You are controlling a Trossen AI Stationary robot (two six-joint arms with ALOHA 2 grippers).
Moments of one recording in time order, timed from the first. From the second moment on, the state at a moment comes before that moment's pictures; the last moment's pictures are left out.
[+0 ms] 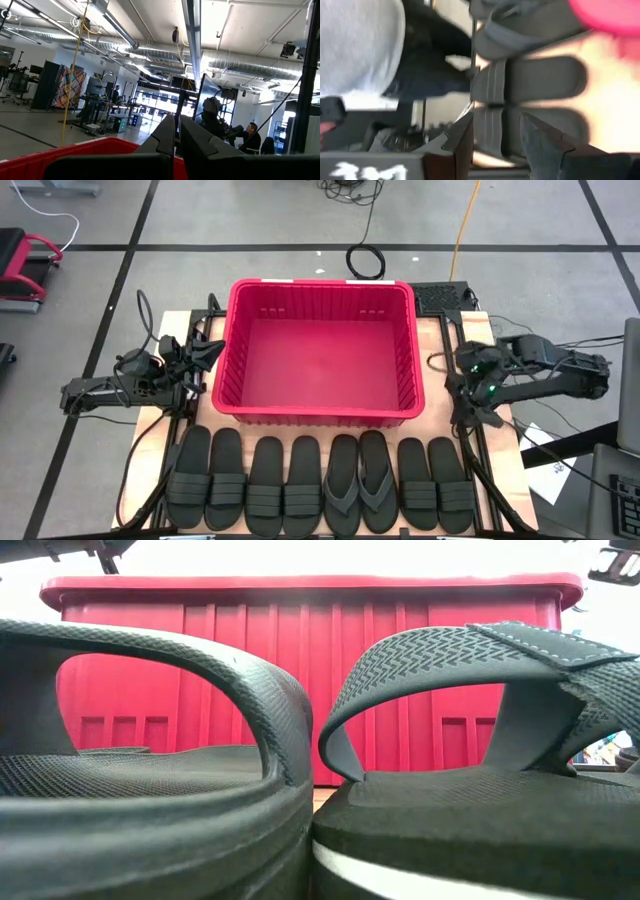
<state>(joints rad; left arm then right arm) 0.08 0.23 0.31 0.36 -0.20 -0.16 -0.02 0.75 1.03 -1.36 -0.71 0.29</state>
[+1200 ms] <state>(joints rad) 0.08 0.23 0.31 0.36 -0.20 -0.11 0.76 0.83 0.38 -0.50 -0.52 1.07</state>
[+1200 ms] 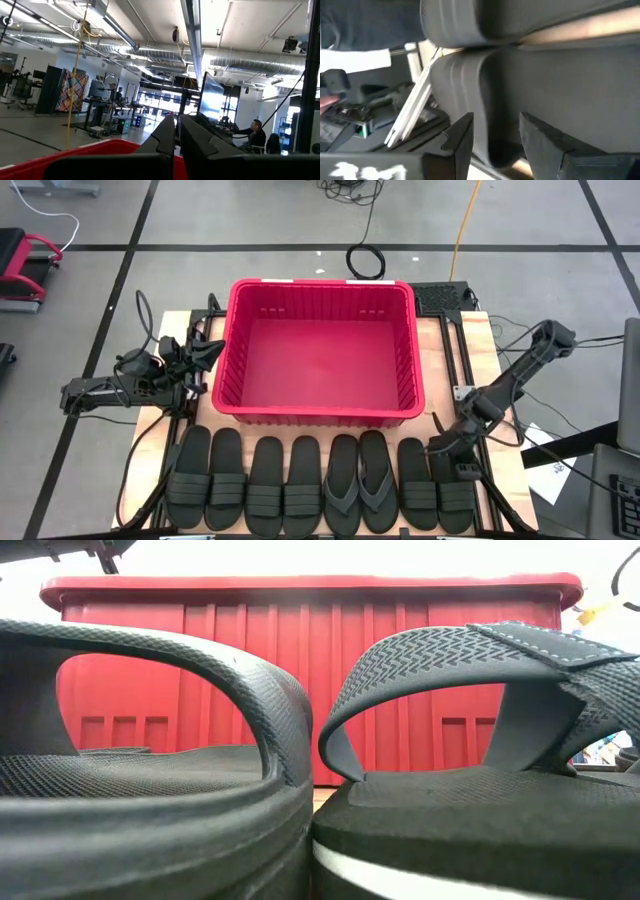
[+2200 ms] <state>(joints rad) 0.08 0.23 0.31 0.36 -0.20 -0.08 0.95 1.00 0.18 0.19 -0.48 1.37</state>
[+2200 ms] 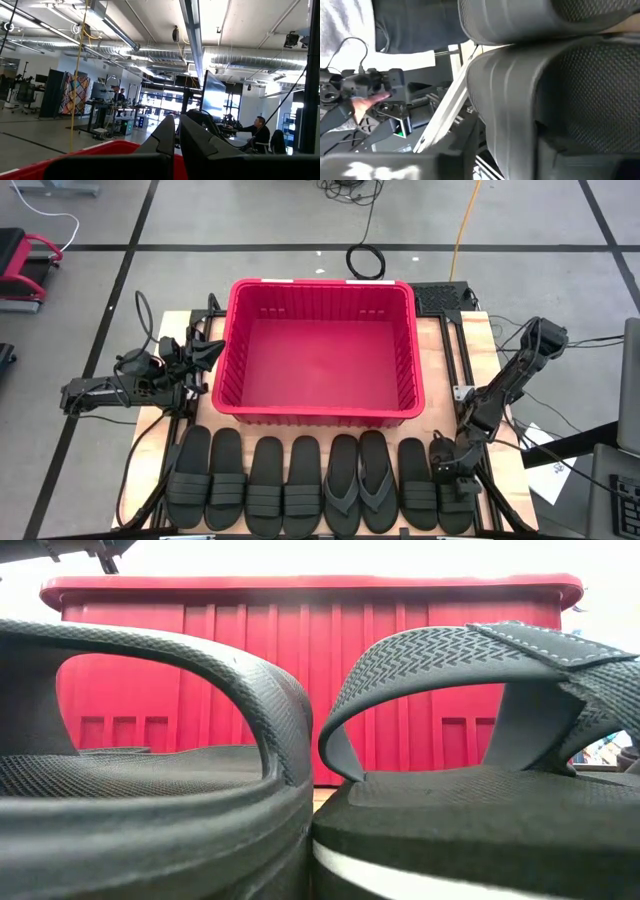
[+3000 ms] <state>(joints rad) 0.08 0.23 0.31 0.36 -0.20 -0.08 0.95 0.86 0.33 0.21 -0.53 1.36</state>
